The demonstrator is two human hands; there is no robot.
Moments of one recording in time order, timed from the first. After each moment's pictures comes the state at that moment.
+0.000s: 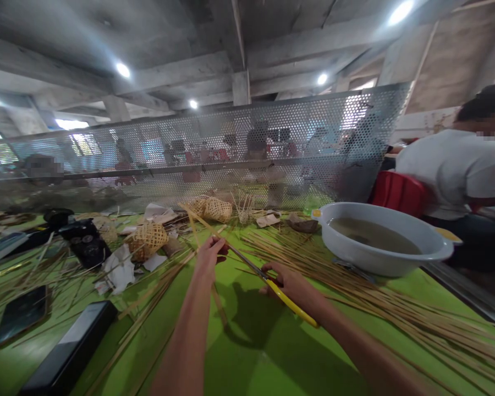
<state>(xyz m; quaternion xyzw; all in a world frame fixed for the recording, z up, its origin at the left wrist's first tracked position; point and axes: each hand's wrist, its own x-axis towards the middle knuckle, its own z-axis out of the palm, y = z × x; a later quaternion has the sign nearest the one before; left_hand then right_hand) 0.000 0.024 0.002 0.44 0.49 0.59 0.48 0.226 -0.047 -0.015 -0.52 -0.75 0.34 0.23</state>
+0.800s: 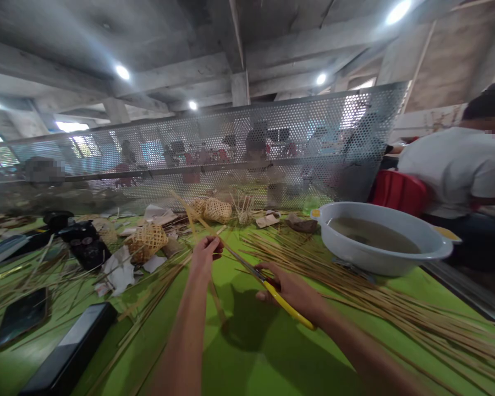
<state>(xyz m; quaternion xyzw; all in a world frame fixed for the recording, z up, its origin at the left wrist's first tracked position) -0.013 0.038 -0.002 0.43 0.47 0.62 0.46 0.225 -0.058 -0.004 -0.49 -0.78 0.30 0.24</state>
